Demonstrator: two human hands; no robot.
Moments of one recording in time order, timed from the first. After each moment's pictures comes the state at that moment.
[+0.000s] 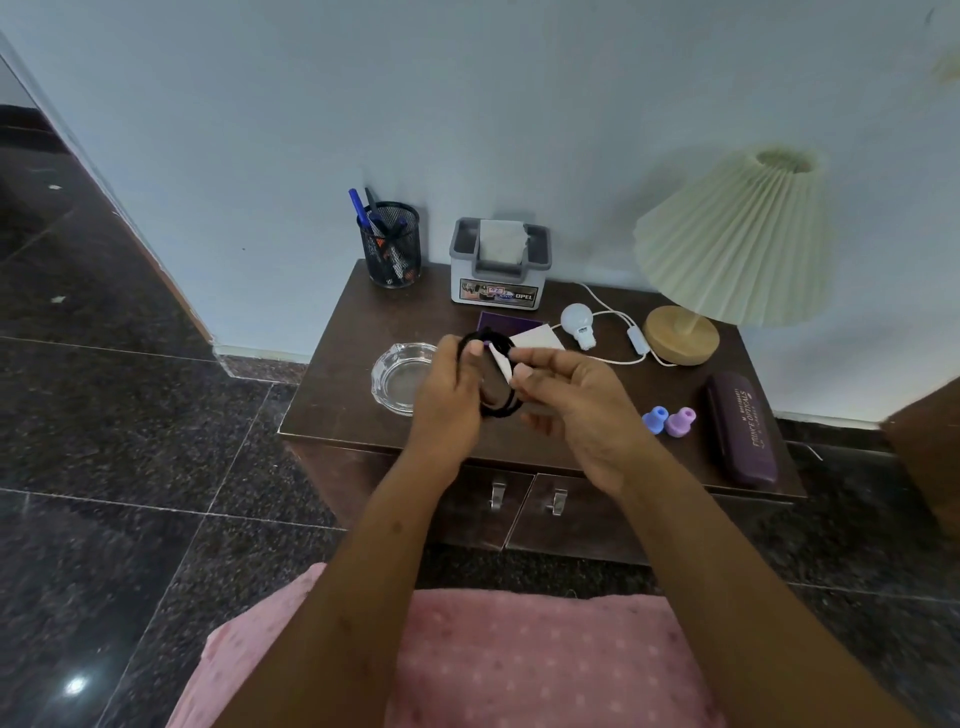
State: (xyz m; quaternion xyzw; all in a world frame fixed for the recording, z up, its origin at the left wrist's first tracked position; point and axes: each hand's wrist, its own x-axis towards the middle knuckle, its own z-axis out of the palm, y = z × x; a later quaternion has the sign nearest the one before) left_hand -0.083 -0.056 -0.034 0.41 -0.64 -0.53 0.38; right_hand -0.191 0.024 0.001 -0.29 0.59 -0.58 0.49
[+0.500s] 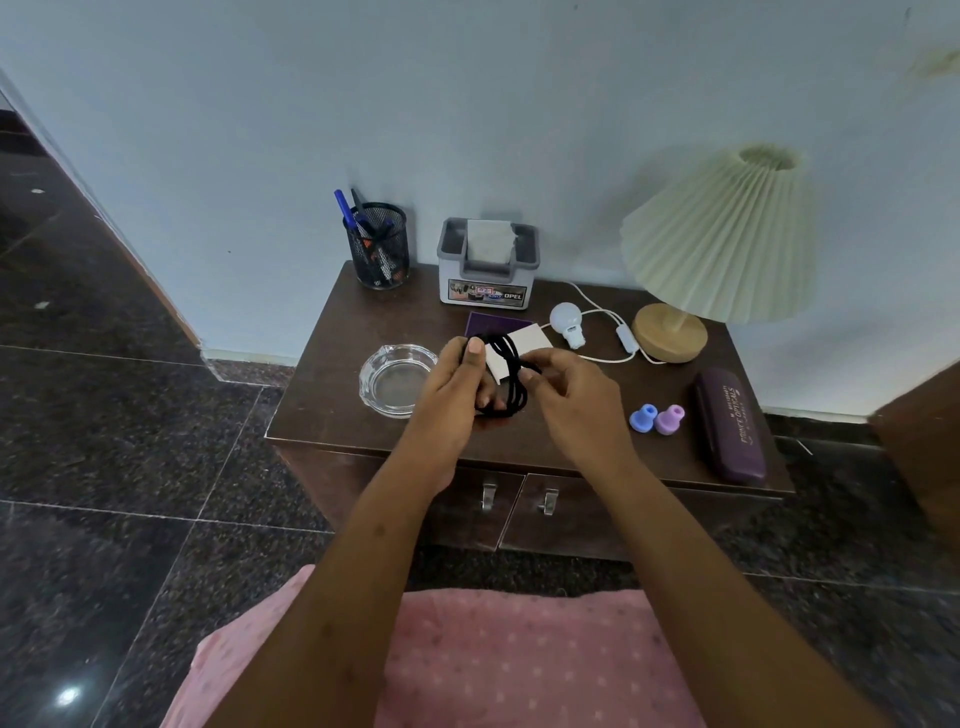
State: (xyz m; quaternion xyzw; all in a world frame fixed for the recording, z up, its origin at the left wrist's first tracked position) left_hand -0.087 -0.047 -0.022 0.32 -0.54 -0.71 0.33; right_hand -0.203 0.017 -0.028 -0.41 0.79 -0.42 0.17
